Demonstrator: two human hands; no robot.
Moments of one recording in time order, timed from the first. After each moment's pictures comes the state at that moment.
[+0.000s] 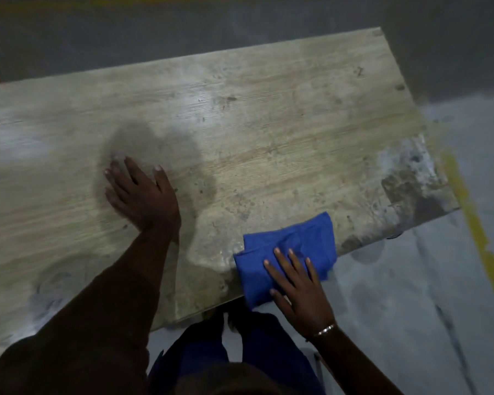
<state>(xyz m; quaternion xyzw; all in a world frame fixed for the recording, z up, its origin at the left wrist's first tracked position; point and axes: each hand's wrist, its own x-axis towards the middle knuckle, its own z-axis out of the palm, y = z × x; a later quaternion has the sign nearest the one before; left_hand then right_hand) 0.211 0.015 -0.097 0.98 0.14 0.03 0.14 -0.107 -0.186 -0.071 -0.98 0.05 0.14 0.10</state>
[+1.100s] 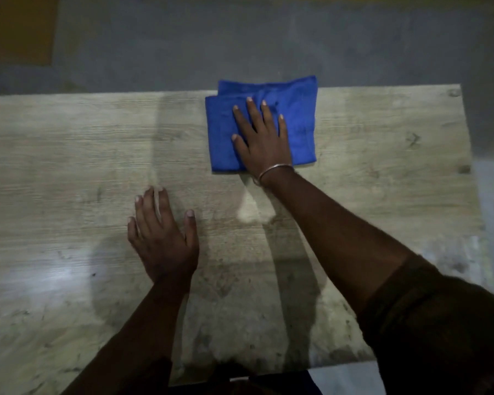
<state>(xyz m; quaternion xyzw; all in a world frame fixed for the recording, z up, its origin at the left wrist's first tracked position) 0.214 -0.075 -0.087 0.99 0.10 0.04 0.07 0.362 -0.299 -0.090 -0.99 0.02 0.06 0.09</state>
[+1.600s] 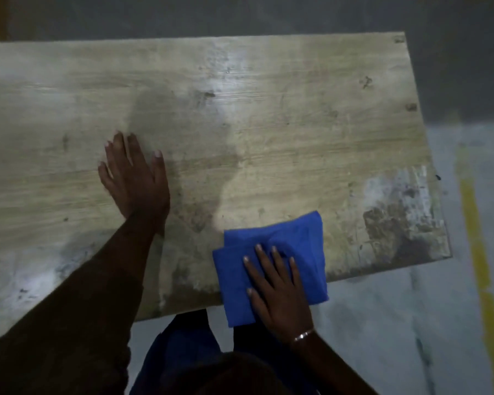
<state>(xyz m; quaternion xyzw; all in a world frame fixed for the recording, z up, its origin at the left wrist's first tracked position) 0.201 -0.068 -0.096 0.99 0.08 0.08 0.11 -0.085 -0.283 -0.074 -0.99 0.01 0.12 0.12</state>
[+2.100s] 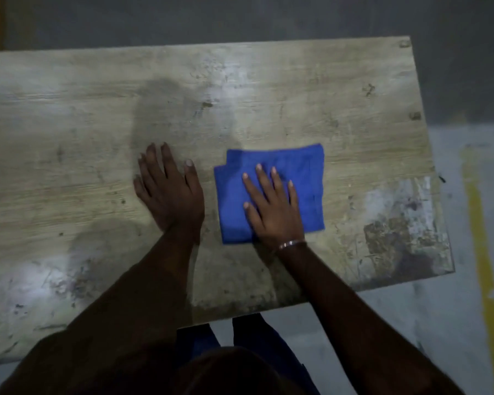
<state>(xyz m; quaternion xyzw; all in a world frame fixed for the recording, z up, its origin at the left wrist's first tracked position) 0.198 -0.145 -0.099 0.98 0.13 0.07 0.11 0.105 -0.328 -0.086 -0.99 0.05 0.08 0.11</state>
